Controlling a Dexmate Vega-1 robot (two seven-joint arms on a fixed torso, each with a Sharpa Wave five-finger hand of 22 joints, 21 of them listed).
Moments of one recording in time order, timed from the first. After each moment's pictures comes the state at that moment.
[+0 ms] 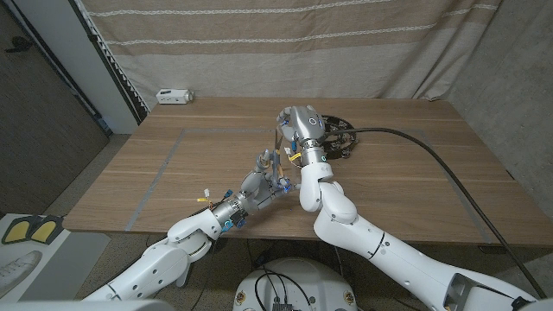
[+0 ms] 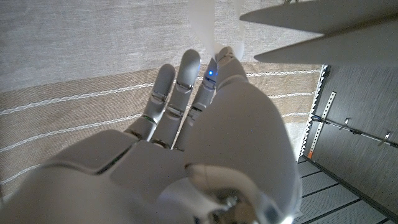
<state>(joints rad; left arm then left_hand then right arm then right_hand) 1.29 0.74 0.43 -1.91 -1.03 -0.11 -0.36 0.58 -0.16 -0.34 -0.08 0.38 1.42 0.11 0.24 0.32 0.98 -0.04 0.95 0.90 0.85 -0.11 0.91 1.03 0.51 -0.05 0.51 0.28 -0.83 -0.36 -0.91 -1.91 -0.81 -0.67 -0.50 1.34 0.12 0.05 -0.14 0.22 0.98 -0.06 0.35 0.29 1.13 -0.09 0.44 0.26 0.88 -0.11 1.17 0.62 0.29 -0.04 1.55 0.33</state>
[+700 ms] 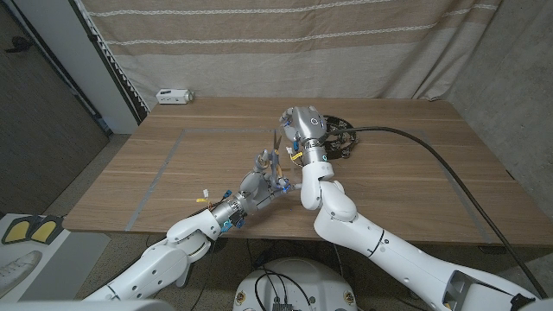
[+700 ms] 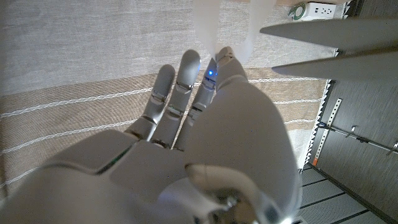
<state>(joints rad) 1.29 0.74 0.43 -1.91 -1.04 -0.12 -0.36 0.58 -0.16 -0.34 -0.08 0.38 1.42 0.11 0.24 0.32 0.98 -0.04 0.95 0.90 0.85 -0.11 0.91 1.03 0.51 -0.05 0.51 0.29 -0.82 -0.36 -0.91 -1.90 -0.80 -0.70 -0.49 1.34 0.12 0.05 -0.14 0.21 0.98 -0.06 0.34 0.29 1.13 -0.09 0.43 0.26 0.88 -0.11 1.19 0.61 0.28 -0.04 1.55 0.33</state>
